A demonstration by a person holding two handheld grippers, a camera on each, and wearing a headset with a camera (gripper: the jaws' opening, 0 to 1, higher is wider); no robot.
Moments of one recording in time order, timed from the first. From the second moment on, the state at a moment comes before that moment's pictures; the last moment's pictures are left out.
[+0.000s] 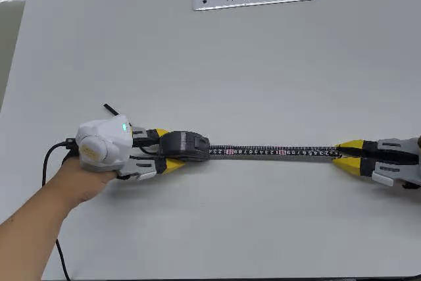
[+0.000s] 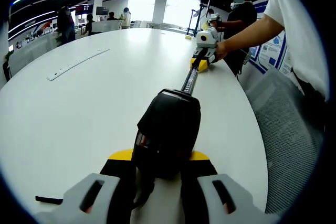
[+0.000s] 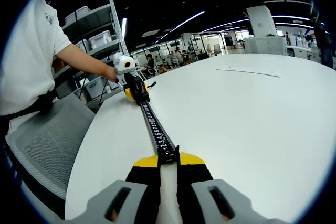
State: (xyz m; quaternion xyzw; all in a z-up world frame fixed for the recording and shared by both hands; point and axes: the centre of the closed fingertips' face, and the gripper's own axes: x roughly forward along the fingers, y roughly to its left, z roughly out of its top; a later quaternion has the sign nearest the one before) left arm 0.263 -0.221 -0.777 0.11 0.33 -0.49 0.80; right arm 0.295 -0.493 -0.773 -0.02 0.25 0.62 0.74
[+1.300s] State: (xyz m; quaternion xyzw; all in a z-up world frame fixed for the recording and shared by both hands) left arm 0.264 -0.219 -0.779 0.13 0.34 -0.48 0.80; right arm 0.290 -0.491 -0.774 -0.03 0.25 0.61 0.75
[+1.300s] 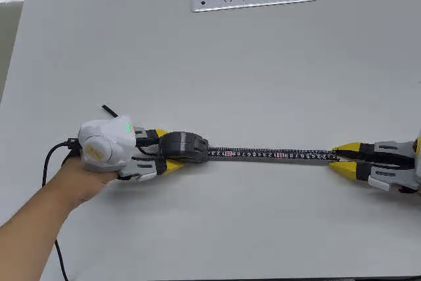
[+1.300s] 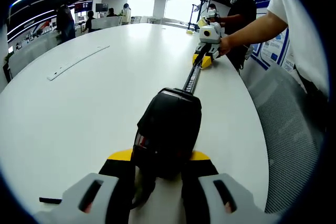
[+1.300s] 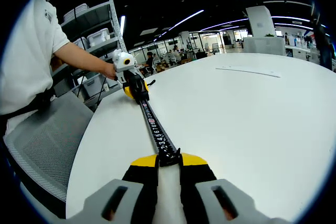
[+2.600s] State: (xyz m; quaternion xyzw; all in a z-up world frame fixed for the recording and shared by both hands) left arm 0.265 -0.212 -0.770 0.10 0.33 -0.43 0.83; right arm 0.289 -0.488 -0.764 -0.02 0.24 0.56 0.79
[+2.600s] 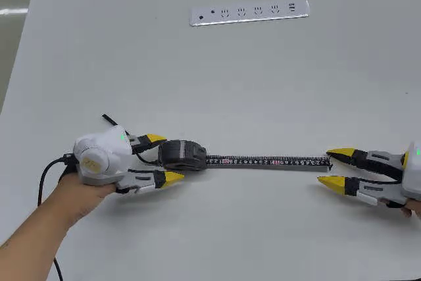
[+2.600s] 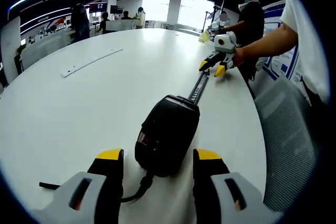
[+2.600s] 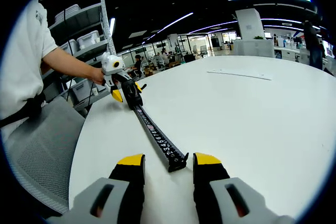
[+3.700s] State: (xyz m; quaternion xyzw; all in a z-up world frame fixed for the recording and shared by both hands) left arm 0.250 -0.194 -0.754 0.05 0.31 -0.33 0.89; right arm 0.280 -0.485 -0.749 0.00 0.24 0.49 0.84
